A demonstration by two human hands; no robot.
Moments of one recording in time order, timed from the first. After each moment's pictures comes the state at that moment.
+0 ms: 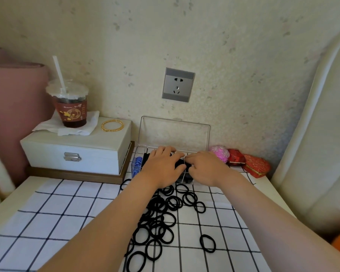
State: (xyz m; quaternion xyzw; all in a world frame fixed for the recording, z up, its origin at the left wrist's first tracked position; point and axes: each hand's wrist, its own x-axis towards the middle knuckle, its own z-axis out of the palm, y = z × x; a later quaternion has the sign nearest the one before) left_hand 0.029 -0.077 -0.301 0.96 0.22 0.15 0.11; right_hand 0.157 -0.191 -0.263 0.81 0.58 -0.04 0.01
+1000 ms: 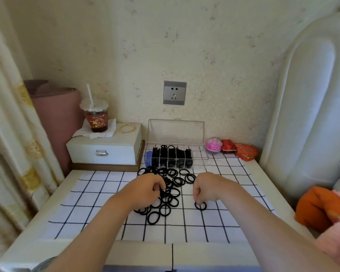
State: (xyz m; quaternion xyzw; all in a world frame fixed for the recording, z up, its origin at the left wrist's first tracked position) left_hand -0.119 -0.144 -0.284 0.94 0.24 0.05 0.25; right_hand 0.078 -0.285 -0.267 0.82 0.53 -0.21 0.01
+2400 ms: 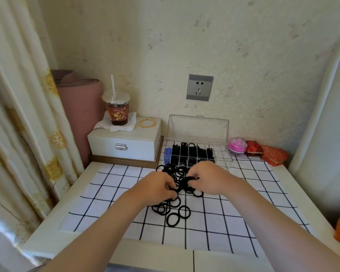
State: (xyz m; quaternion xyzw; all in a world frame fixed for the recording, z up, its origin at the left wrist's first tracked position) left_hand -0.130 -0.128 -0.283 0.92 0.29 0.05 0.27; right_hand 0.045 -0.228 -0.261 0.77 0.62 -0.14 -0.09
